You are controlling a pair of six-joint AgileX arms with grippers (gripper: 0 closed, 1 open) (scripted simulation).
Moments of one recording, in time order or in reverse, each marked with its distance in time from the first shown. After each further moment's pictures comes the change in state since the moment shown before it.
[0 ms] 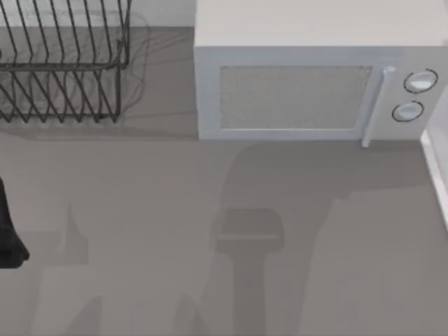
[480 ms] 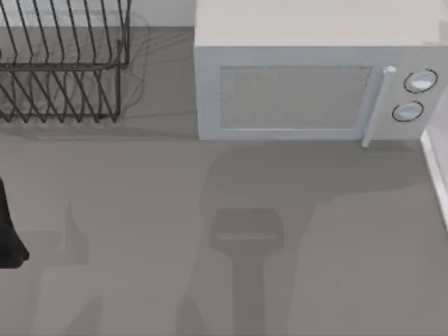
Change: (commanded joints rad) left arm 0.000 0.000 0.000 0.000 0.000 0.000; right arm 0.017 -0.016 0.028 -0.023 -0.002 0.014
